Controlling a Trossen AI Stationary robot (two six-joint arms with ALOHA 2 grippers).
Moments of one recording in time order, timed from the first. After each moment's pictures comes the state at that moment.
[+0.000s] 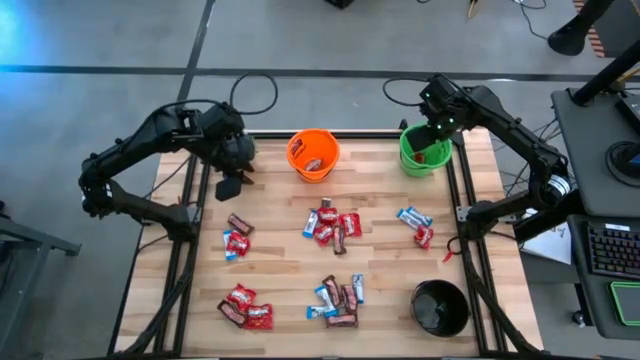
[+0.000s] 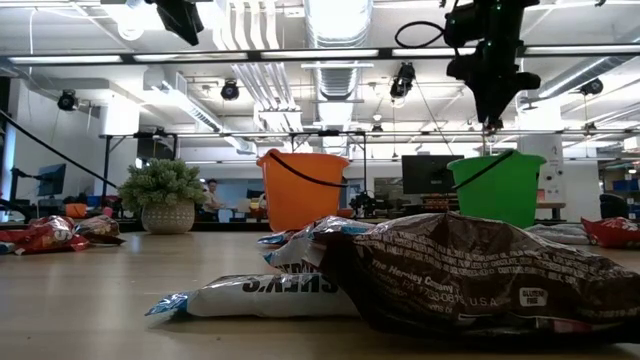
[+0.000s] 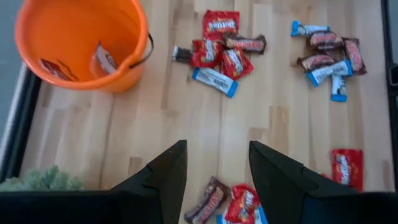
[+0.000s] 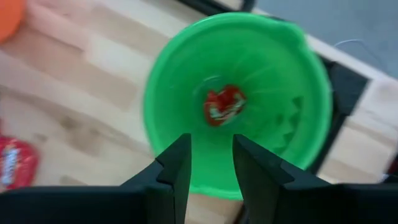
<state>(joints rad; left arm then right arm) 0.40 1.26 1.57 -1.37 0.22 0.22 -0.89 1.38 1.42 -1.30 0.02 0.21</state>
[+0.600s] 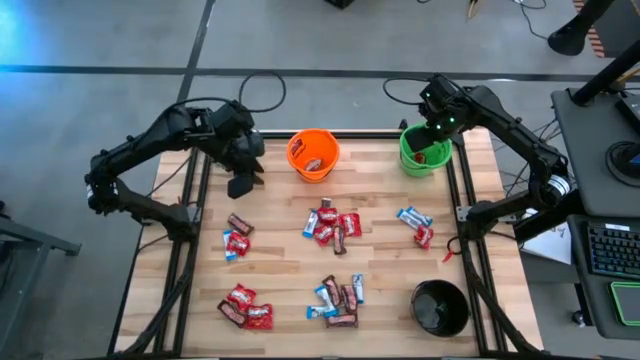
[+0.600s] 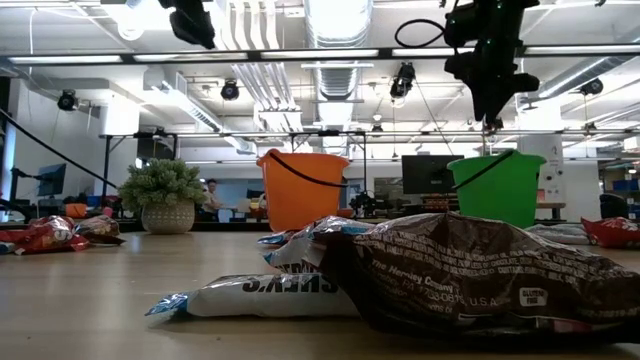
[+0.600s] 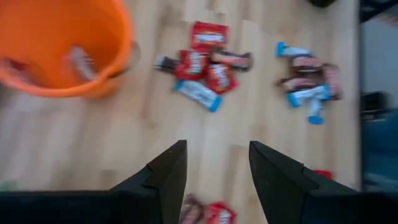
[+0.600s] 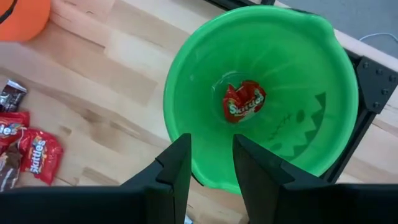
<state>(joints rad) 0.39 1.33 1.58 -1.31 0.31 0.10 -0.89 1.38 1.43 -1.31 -0.03 0.22</state>
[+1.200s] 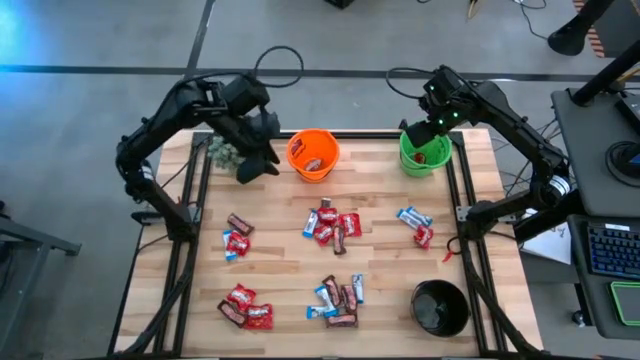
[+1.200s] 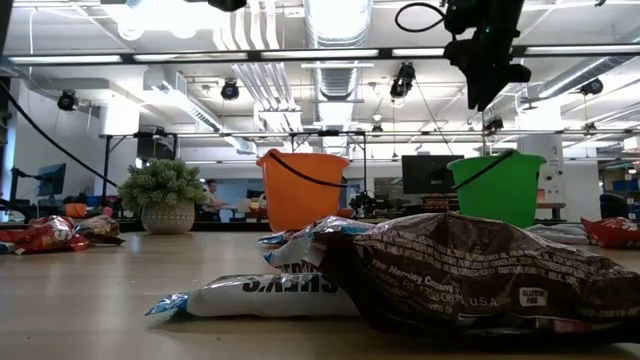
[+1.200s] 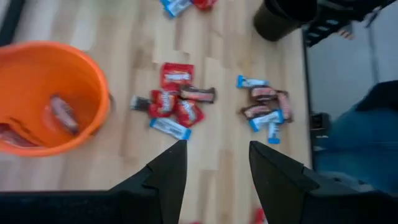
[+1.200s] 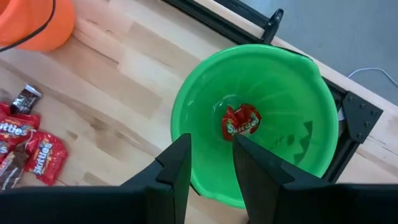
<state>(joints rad) 0.39 1.64 2.18 -1.57 0.41 0.12 -0.89 1.38 1.50 -1.31 -0.03 0.13</state>
